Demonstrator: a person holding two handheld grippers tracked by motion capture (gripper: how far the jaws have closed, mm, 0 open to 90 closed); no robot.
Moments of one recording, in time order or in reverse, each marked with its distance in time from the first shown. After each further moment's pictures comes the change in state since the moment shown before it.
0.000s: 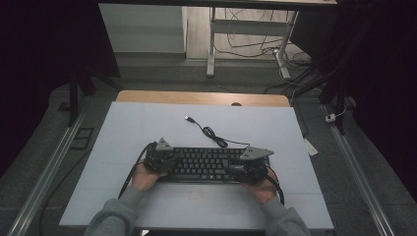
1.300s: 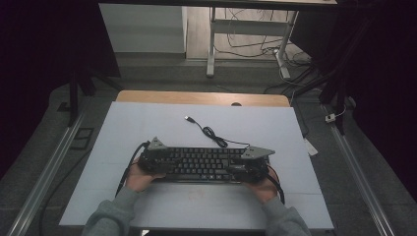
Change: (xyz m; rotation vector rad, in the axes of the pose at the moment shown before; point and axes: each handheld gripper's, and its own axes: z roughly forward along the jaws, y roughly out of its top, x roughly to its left) left arm 0.002 -0.005 -0.025 -0.043 -0.004 -0.042; right arm -0.003 0.000 -0.001 -0.005 -0.009 0.001
